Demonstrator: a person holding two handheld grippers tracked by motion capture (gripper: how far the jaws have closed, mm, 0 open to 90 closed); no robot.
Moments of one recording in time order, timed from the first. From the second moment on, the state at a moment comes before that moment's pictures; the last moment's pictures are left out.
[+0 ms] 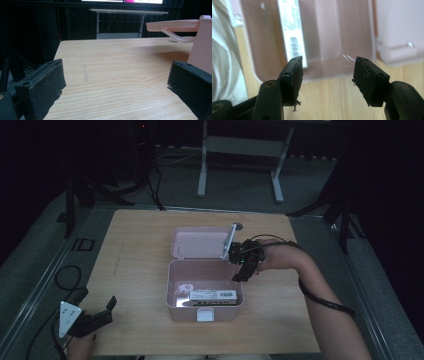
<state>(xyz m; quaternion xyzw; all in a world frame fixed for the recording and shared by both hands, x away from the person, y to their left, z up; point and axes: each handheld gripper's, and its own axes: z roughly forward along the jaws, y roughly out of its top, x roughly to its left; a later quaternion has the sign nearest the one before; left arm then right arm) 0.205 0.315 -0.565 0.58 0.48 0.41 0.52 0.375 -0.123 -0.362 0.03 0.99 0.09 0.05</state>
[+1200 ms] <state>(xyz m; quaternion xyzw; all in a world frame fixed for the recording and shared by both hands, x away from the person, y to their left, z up) 0.205 0.316 -0.565 0.57 0.48 0.41 0.52 0.414 -0.251 -0.540 0.33 0.87 0.29 0.23</state>
